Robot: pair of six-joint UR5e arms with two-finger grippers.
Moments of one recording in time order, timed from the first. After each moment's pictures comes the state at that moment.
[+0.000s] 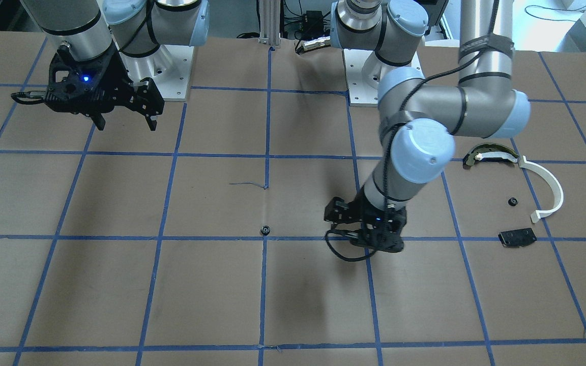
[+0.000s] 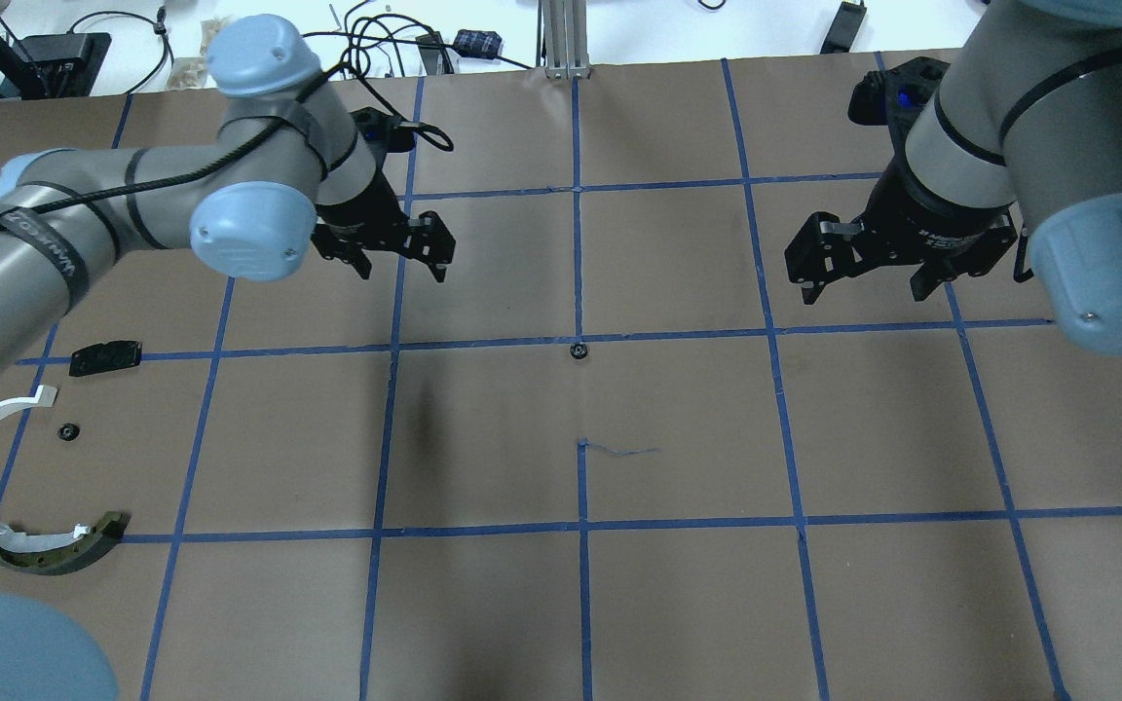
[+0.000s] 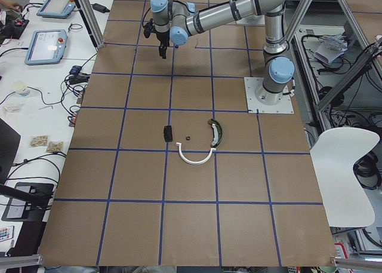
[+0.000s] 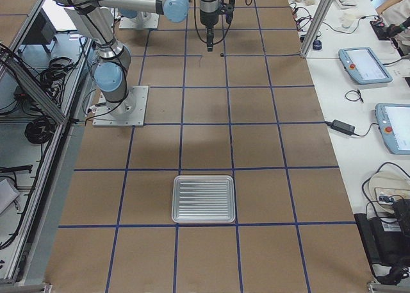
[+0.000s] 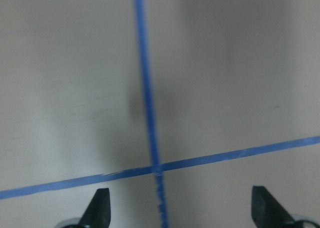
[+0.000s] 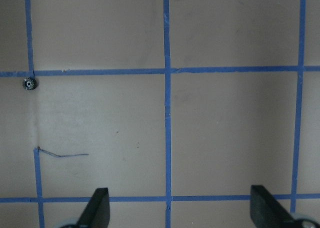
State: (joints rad) left arm -1.70 -1.94 -1.69 -1.08 1.48 0.05; right arm 1.55 -1.68 1.78 -1.74 -1.56 -0.02
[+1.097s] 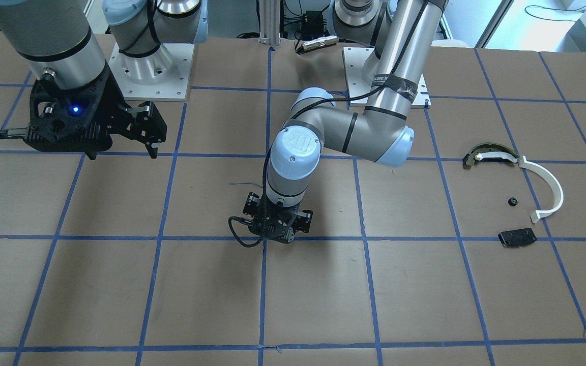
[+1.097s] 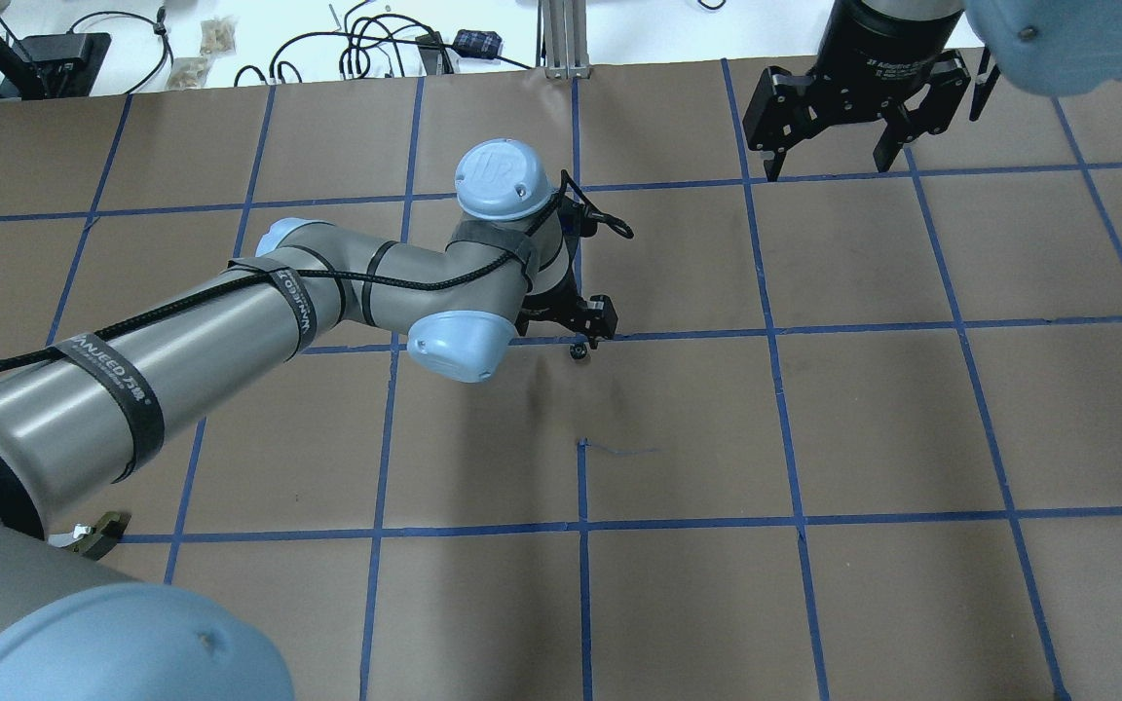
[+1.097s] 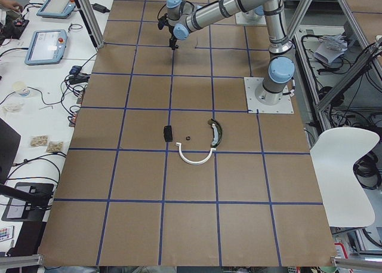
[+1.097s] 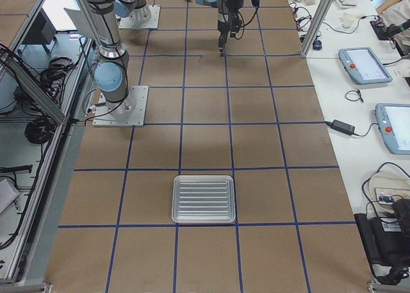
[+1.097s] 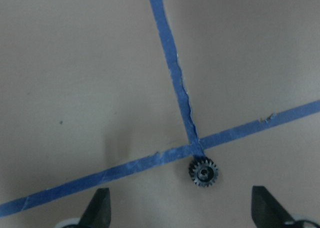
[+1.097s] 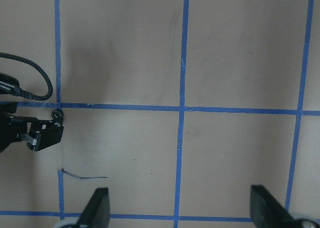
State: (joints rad) left arm -1.91 -2.09 -1.73 -0.84 1.48 -0.06; right arm 1.62 -1.45 1.43 -1.57 -1.57 0.00
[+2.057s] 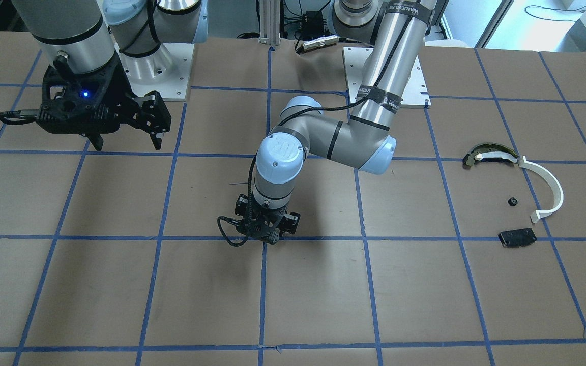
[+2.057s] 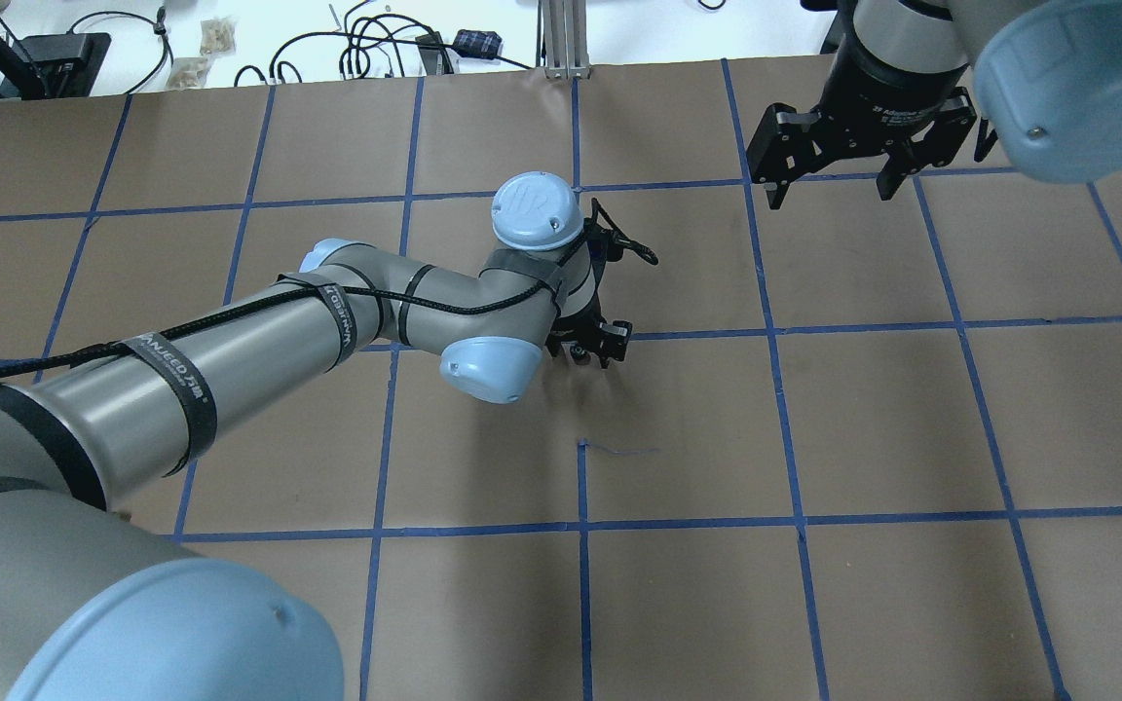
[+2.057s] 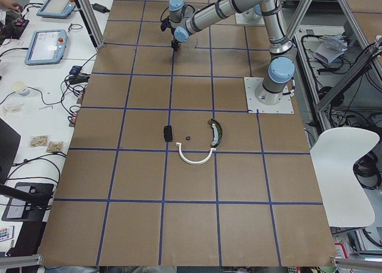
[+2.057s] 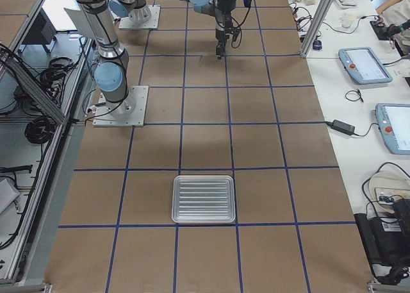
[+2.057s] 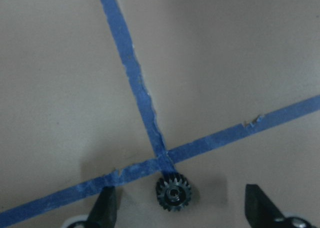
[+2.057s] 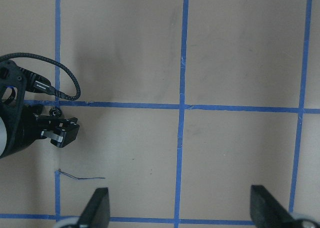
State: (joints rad) left arm -1.95 -2.14 -1.74 -0.79 1.48 -0.05; right arm 1.61 -1.53 1.55 -1.66 -1.57 0.00
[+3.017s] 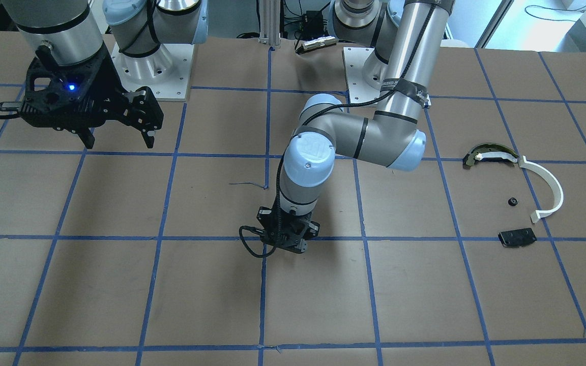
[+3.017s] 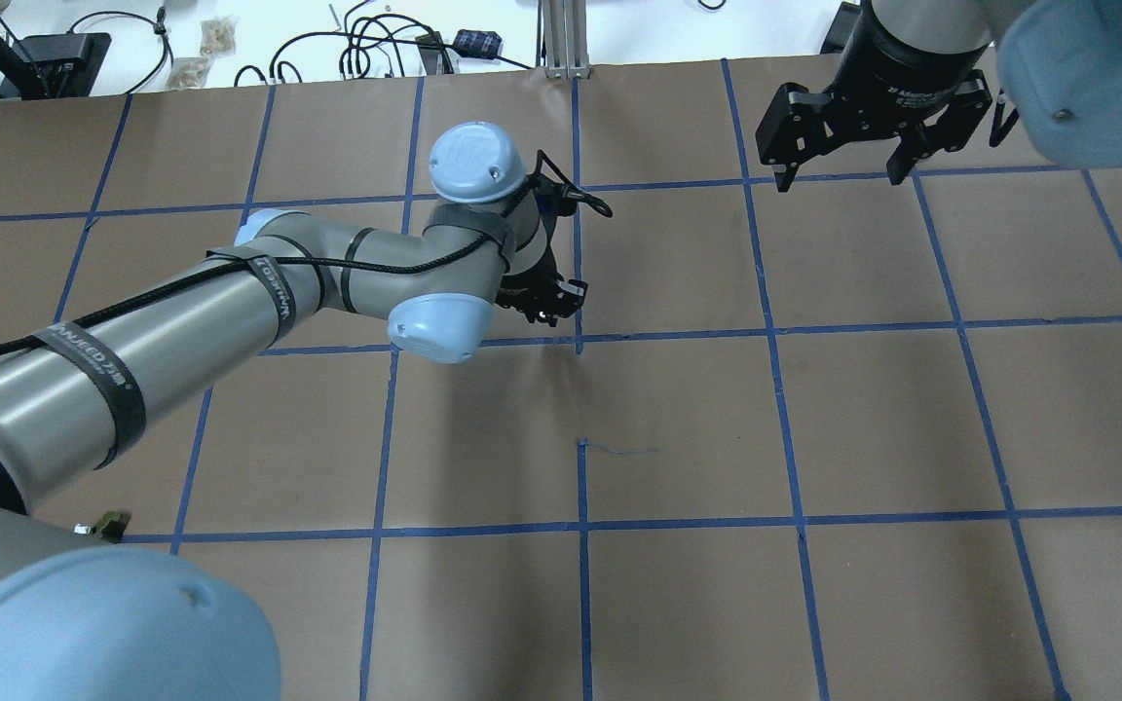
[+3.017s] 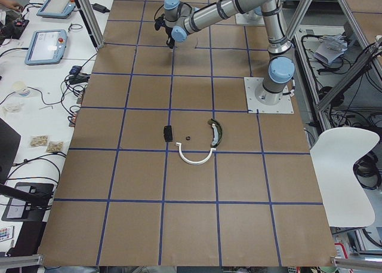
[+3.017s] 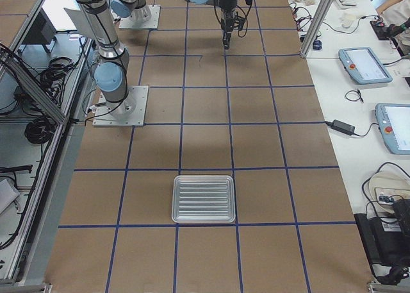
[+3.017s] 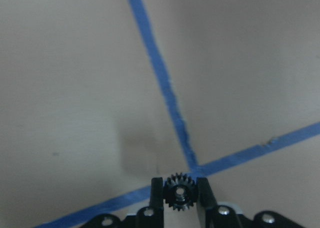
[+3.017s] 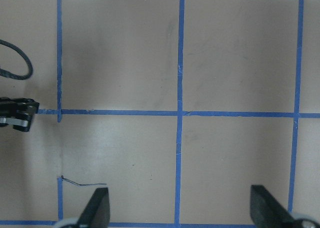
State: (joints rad) left arm -1.82 -2.07 -1.72 -0.85 1.48 0.00; right arm 1.60 -1.54 1.53 -1.66 -1.56 0.00
